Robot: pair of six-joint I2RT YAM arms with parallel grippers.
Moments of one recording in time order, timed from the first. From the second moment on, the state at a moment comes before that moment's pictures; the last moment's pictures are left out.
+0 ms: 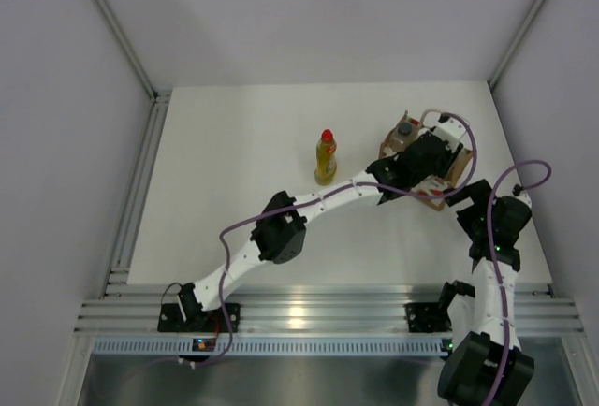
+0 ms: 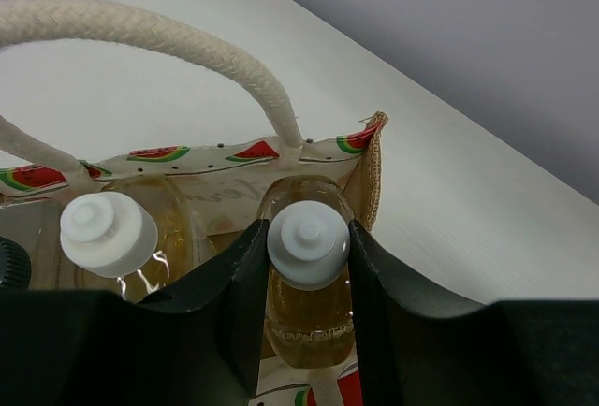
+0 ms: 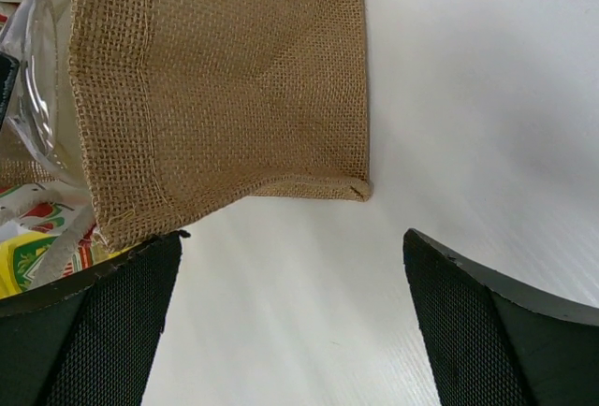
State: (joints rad) left arm -1.10 2.55 2.44 -0.07 -0.24 -0.13; right arm -0.45 0.70 0.32 -0.15 -0.30 0.71
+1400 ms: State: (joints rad) left arm -1.08 2.11 2.32 -0.08 -0.36 -0.02; right arm -0.46 0.71 0.32 -0.15 -0.30 0.71
